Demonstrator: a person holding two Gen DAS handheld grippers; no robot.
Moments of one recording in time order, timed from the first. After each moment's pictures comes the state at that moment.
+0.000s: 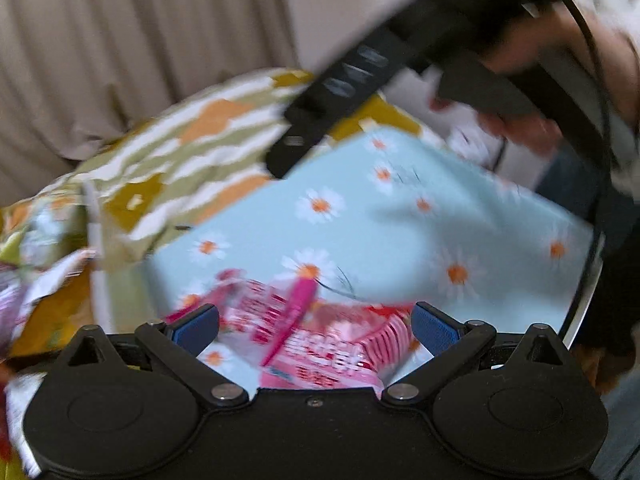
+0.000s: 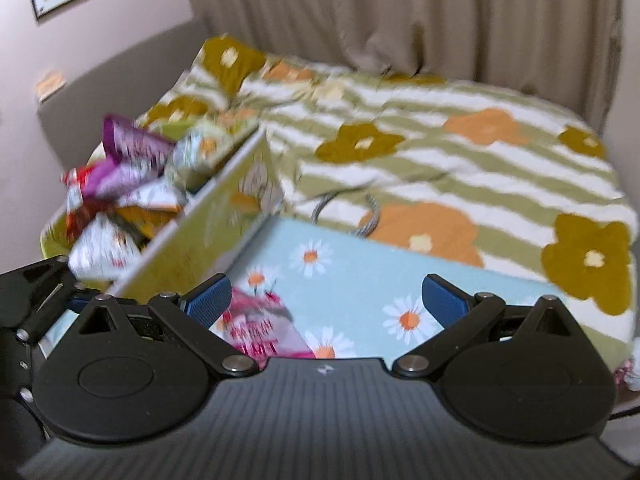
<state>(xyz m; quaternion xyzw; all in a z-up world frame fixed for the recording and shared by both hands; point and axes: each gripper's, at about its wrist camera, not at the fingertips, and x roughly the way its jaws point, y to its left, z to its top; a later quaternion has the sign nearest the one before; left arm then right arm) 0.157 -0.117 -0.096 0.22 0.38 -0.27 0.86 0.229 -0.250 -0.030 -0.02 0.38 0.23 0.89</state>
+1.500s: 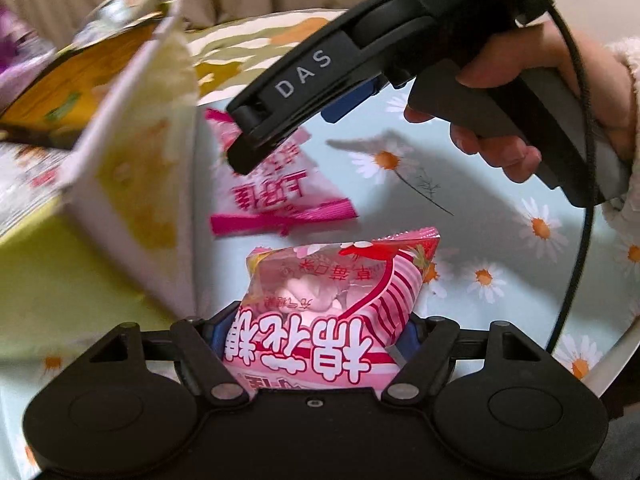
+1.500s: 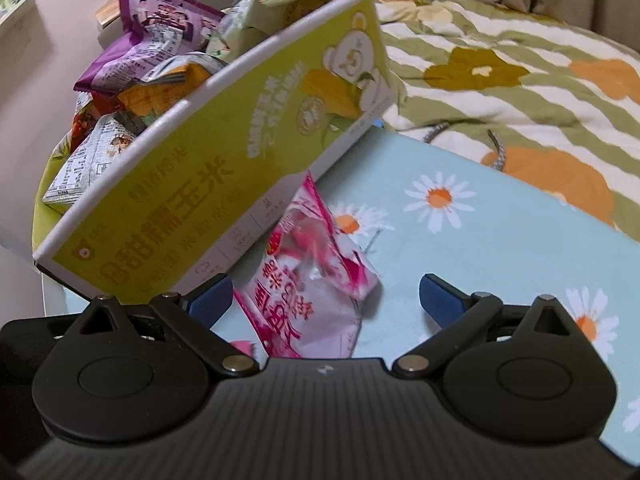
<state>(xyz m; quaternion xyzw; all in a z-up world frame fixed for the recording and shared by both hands) 0.146 -0.075 -0.166 0.08 0.47 -0.12 0.87 0.275 -0.156 -0.141 -0.04 0.44 0.36 0.82</state>
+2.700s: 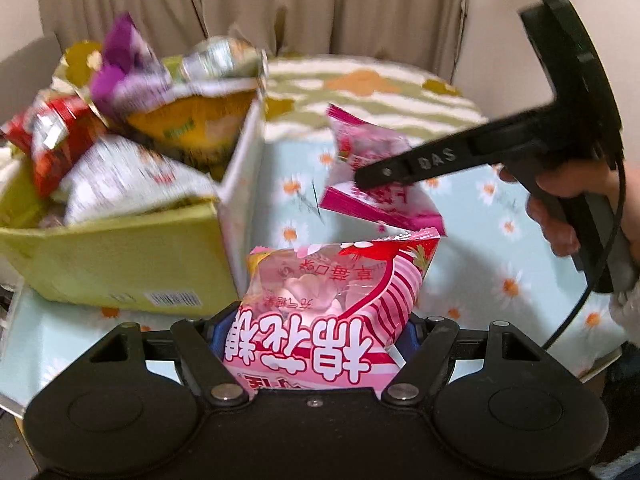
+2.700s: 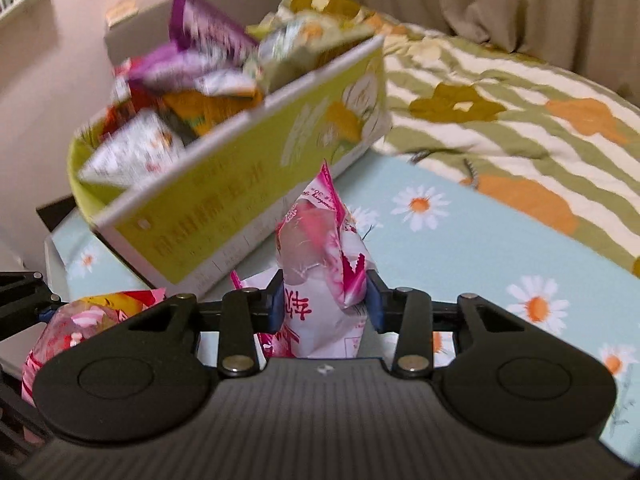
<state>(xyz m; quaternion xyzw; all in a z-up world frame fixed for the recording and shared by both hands) 0.090 -0.040 -0.090 0.01 0.42 -0.05 0.91 0.218 -0.181 -0.103 -0.06 0.39 0.34 0.85</state>
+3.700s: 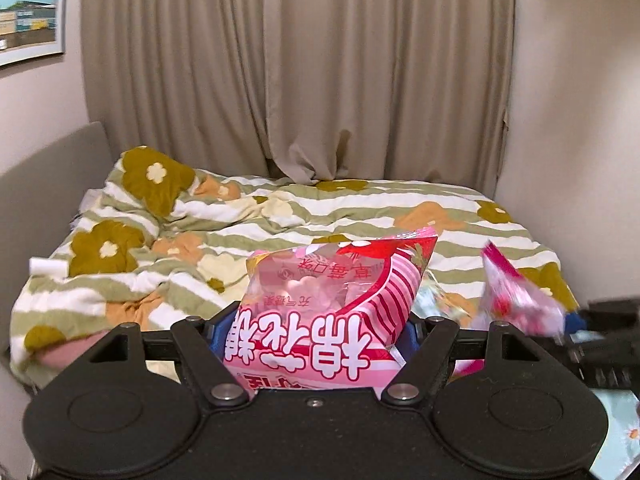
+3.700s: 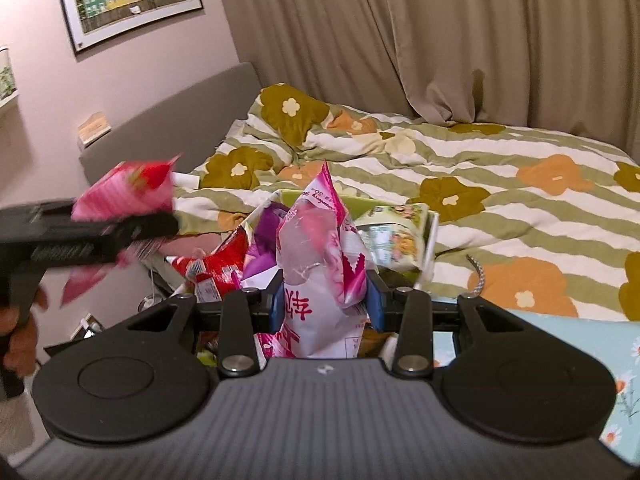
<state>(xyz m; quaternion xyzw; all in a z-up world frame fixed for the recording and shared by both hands) 0.213 0.167 0.055 0.01 0.29 -0.04 0.96 0.199 -0.058 0.038 0.04 0.32 0.25 0.92</state>
